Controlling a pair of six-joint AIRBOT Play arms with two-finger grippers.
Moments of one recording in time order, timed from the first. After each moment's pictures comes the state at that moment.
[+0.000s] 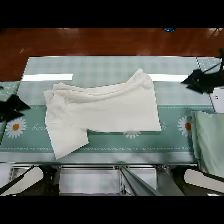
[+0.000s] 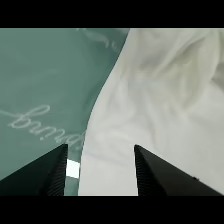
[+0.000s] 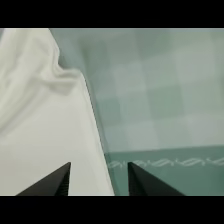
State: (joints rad) left arm 0.62 -1.14 0.88 1.16 -1.30 -1.43; right arm -0.40 -1.31 1.10 -0.92 1.19 1.35
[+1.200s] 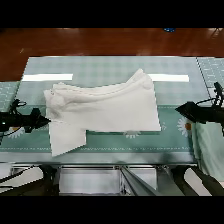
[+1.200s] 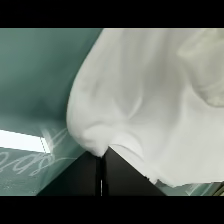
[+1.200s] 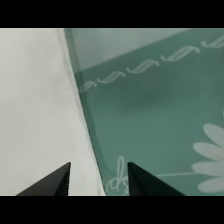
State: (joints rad) left arm 0.63 -1.31 0.66 0.86 -1.18 -1.21; right arm -0.47 -0.95 0.61 -0.92 1.09 1.27
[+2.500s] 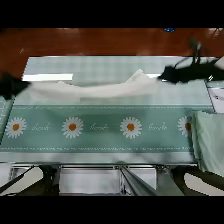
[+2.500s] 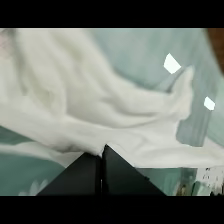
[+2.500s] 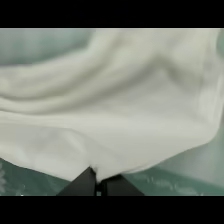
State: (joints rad) left arm 0.63 -1.16 1.03 0.52 -1.28 -1.18; right arm -0.05 -1.27 1.29 -0.91 1.12 1.36
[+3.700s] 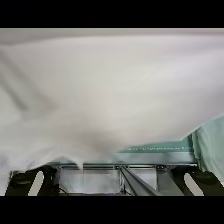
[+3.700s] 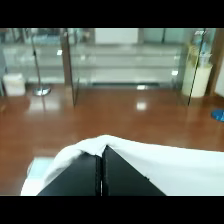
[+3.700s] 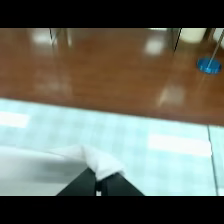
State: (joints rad) left arm 0.14 -0.46 1.70 1.48 -1.32 -1.57; right arm -0.05 -0.69 1.85 -1.41 1.56 1.53
